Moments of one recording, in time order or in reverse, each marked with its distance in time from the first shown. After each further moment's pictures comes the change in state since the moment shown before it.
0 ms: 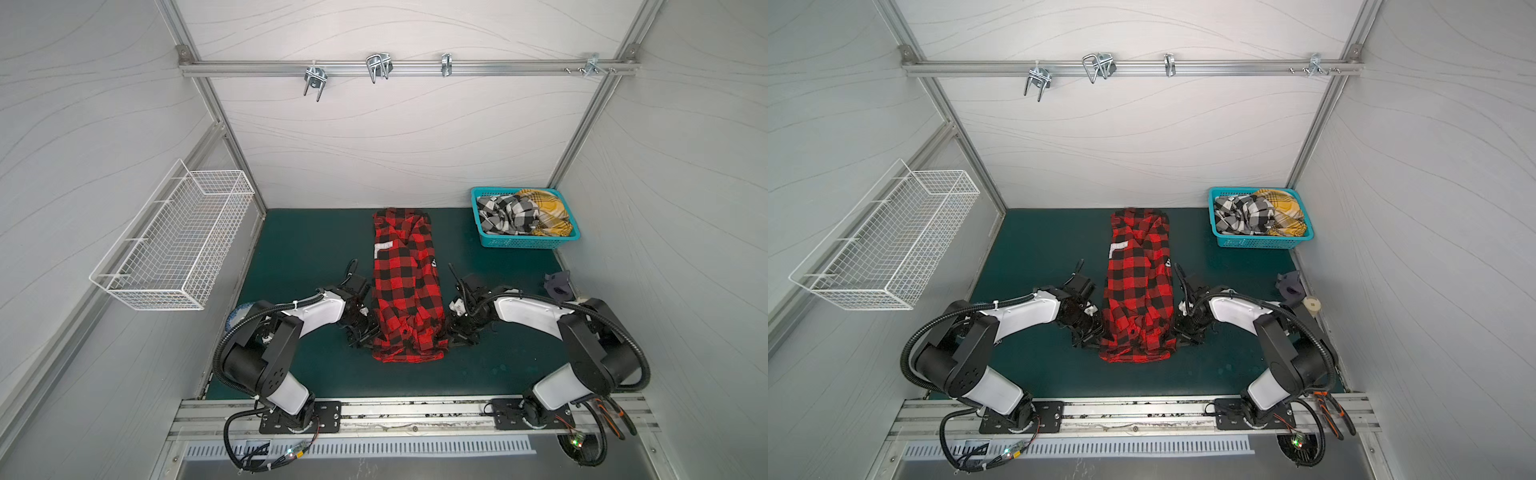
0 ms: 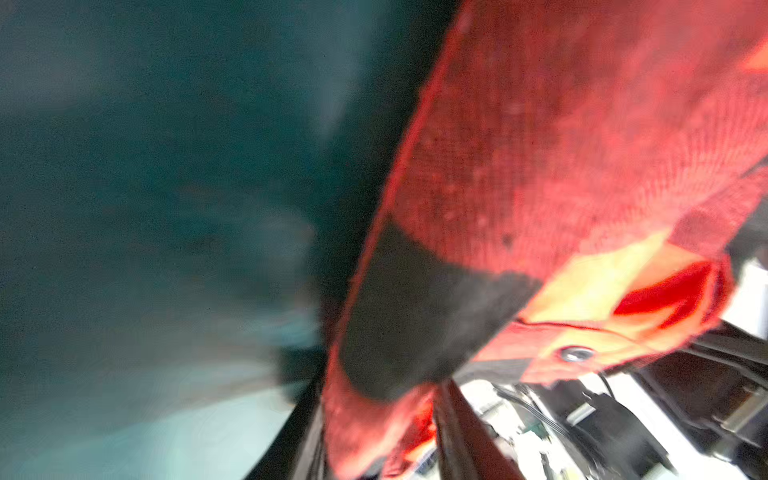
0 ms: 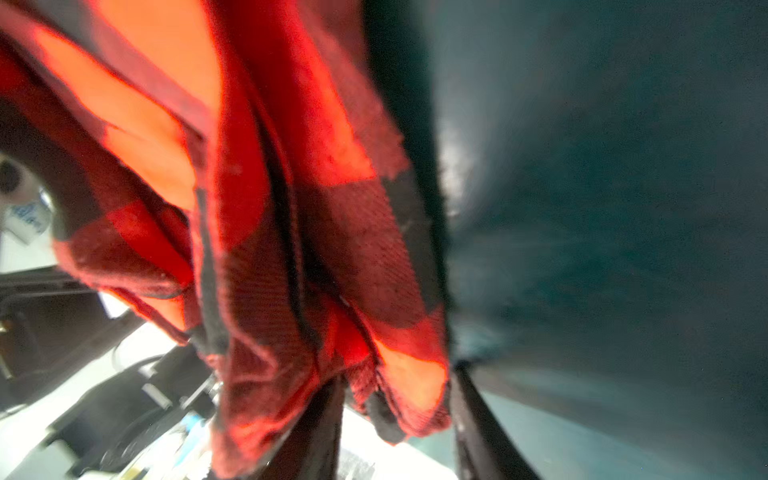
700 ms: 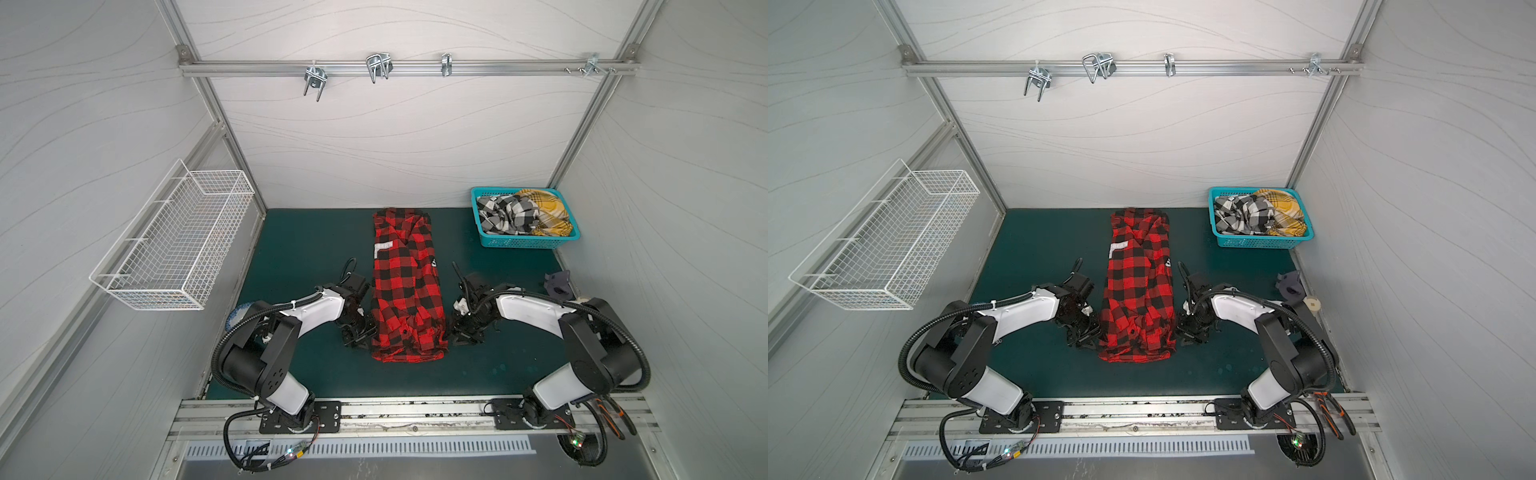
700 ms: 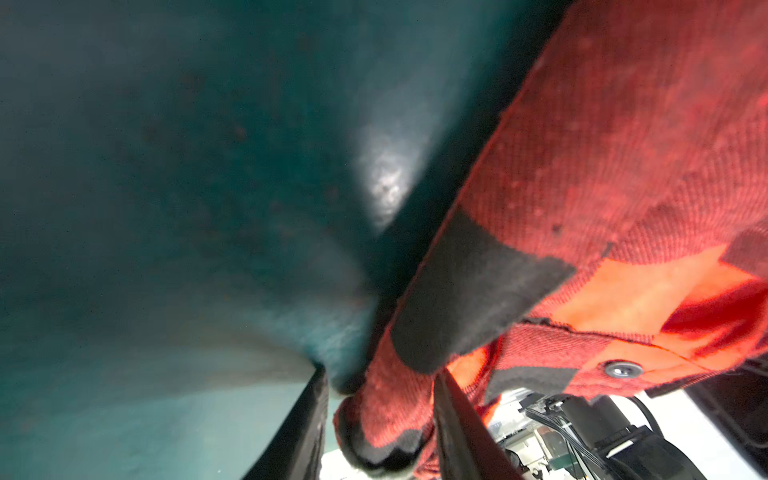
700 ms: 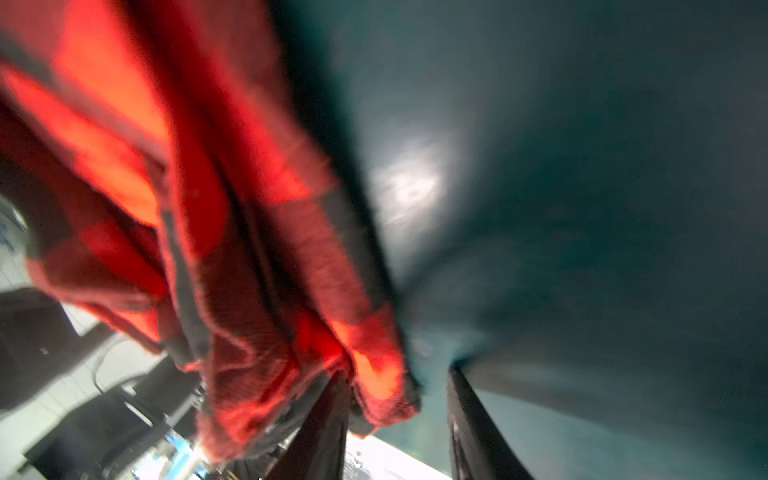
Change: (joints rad) left arm 0.002 0.024 0.026 -0.063 -0.034 0.026; right arm -0.002 0.043 0.021 -0.035 -0.002 -0.032
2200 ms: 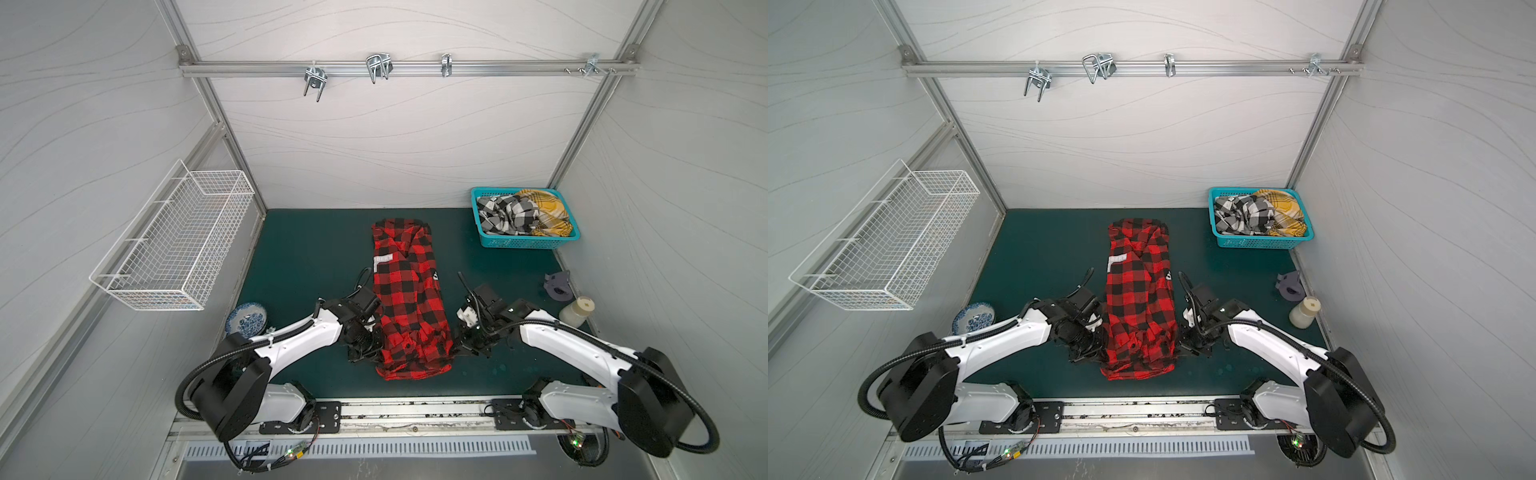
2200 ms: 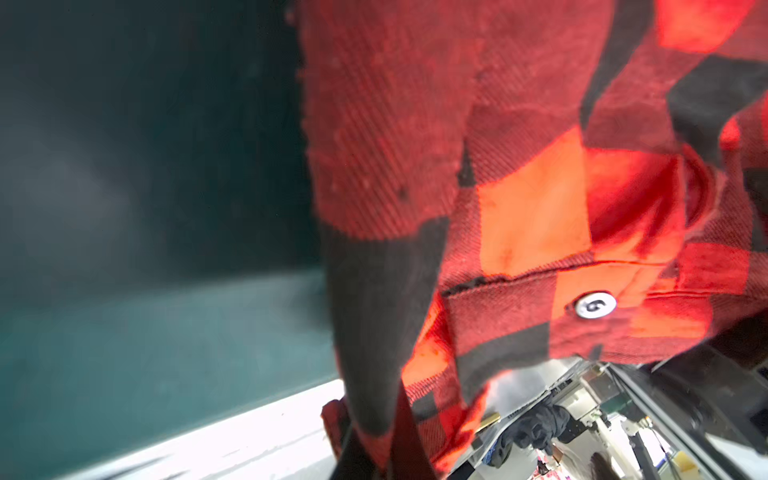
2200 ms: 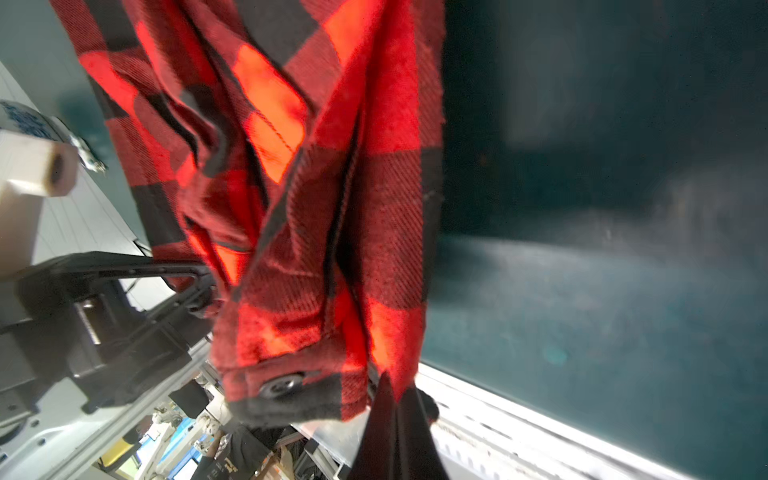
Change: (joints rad) left arm -0.214 -0.290 -0.100 -0.051 0.000 -0.068; right arm 0.121 -0.402 -0.115 -0.121 0.005 0.162
